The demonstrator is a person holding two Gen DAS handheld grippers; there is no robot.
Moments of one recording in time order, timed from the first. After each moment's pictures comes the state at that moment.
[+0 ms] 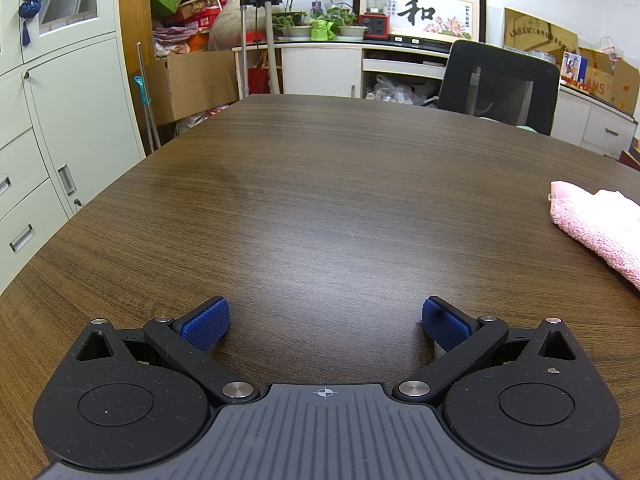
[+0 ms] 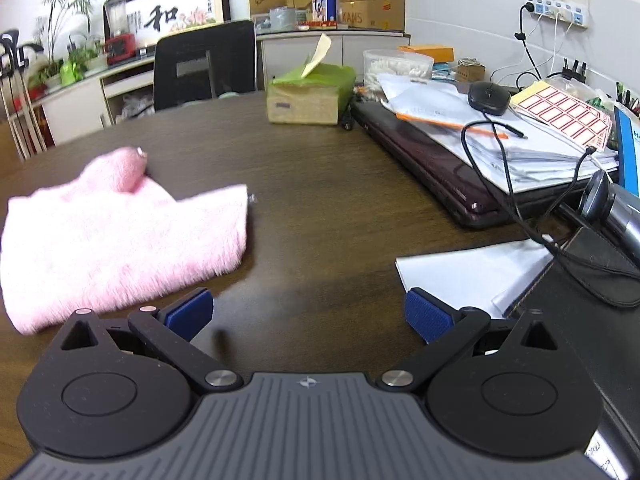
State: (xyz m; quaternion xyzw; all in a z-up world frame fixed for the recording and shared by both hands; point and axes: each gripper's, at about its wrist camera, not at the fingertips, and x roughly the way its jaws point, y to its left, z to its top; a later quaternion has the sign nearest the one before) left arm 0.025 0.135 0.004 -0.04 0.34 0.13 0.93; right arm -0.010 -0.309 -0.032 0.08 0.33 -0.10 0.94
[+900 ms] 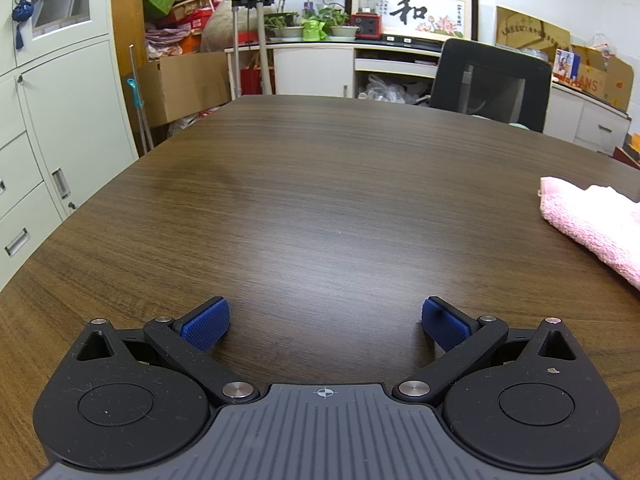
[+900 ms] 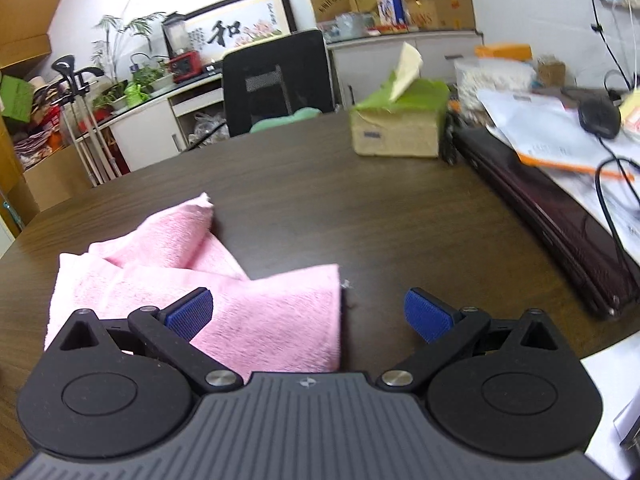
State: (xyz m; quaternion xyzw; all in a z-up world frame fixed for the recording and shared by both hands) left arm 0.024 0.131 0.003 -0.03 0.34 0.11 0.93; right arm 0.068 -0.321 -0.037 0.13 0.32 0.01 0.94
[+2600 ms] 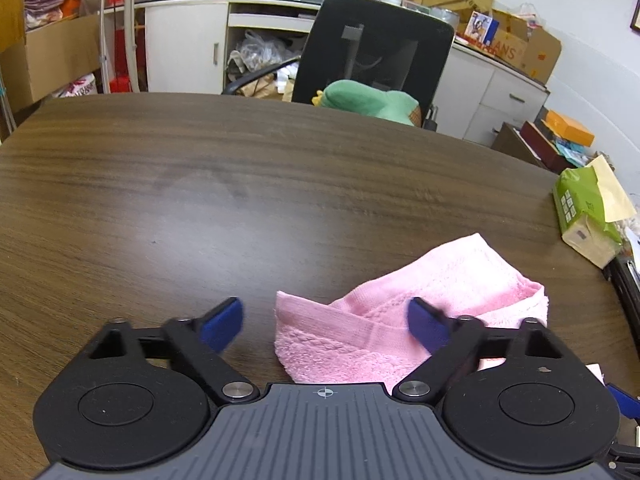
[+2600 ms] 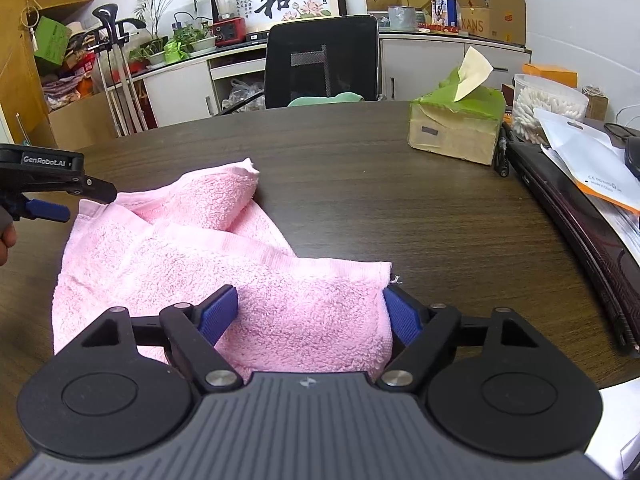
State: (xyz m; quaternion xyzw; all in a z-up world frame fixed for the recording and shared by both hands) left arm 0.180 0.003 0.029 -0.09 0.42 -0.05 0.90; right arm 0.072 -0.286 -0.035 0.05 0.35 0.06 0.94
